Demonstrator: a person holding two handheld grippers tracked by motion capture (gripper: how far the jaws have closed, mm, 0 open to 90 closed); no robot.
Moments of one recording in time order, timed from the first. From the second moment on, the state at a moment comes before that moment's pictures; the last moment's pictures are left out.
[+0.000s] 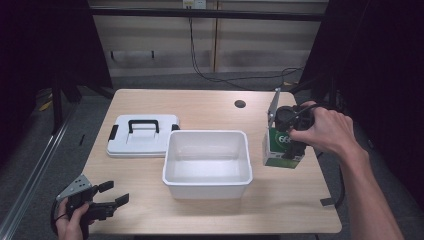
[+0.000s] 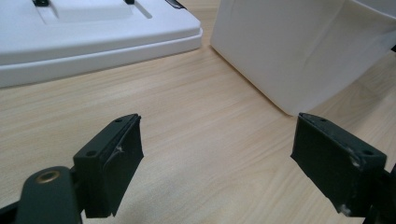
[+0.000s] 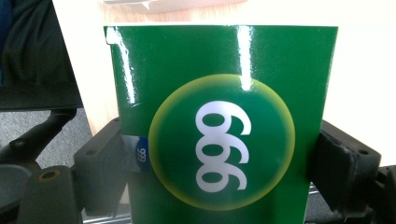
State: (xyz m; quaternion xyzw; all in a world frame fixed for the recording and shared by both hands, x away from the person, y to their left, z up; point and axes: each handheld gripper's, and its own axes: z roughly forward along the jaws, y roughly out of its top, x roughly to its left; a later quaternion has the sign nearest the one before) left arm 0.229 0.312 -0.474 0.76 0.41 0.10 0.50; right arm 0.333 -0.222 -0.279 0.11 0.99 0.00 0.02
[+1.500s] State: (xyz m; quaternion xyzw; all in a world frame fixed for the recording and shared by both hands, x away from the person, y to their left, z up) left arm 0.228 0.312 -0.474 0.76 0.41 0.10 0.50; right arm 0.354 -0.114 -0.249 0.03 1.00 0.01 0.02
